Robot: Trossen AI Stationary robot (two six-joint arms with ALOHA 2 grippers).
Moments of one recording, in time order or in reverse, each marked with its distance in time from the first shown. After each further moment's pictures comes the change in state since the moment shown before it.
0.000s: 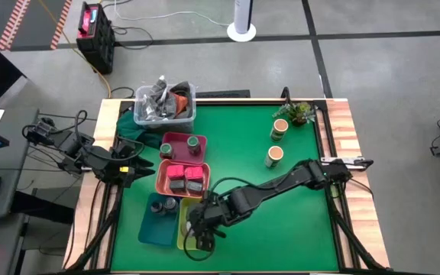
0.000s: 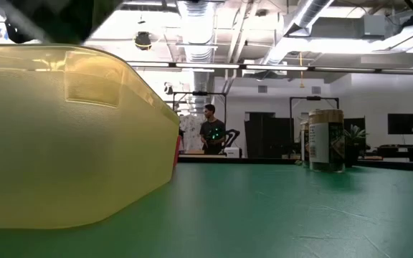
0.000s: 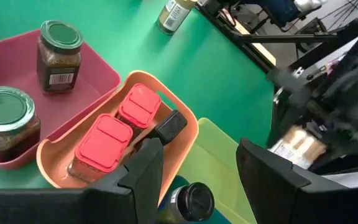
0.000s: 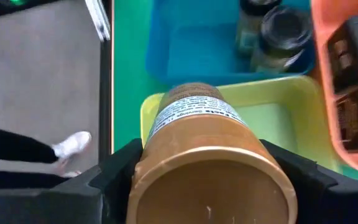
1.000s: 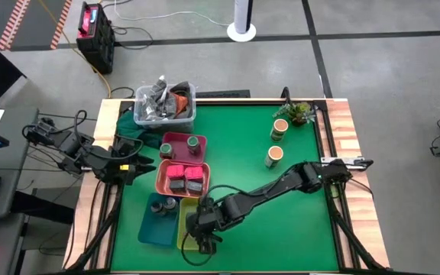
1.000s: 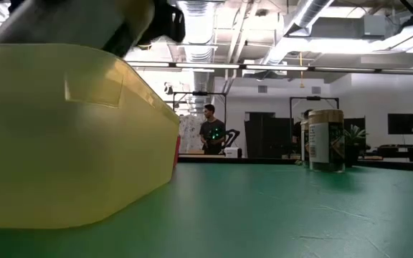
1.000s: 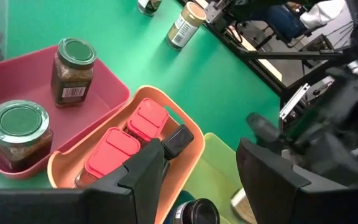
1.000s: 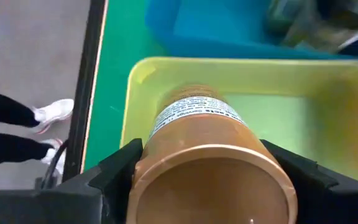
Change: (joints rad) left arm 0.000 0.000 0.000 0.011 -0.069 -0.009; right arm -0.008 0.059 -0.096 0.100 -0.038 -0.154
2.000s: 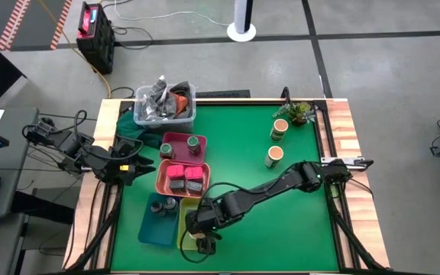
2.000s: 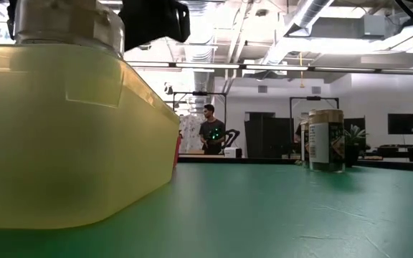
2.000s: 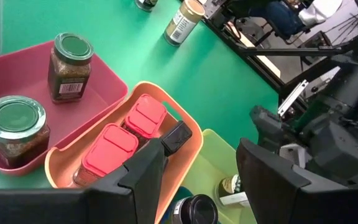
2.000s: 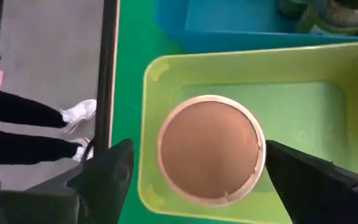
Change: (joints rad) left arm 0.000 0.000 0.000 -0.004 0.016 -0.003; right arm -0.008 0.014 0.059 -0.061 -0.090 0.084
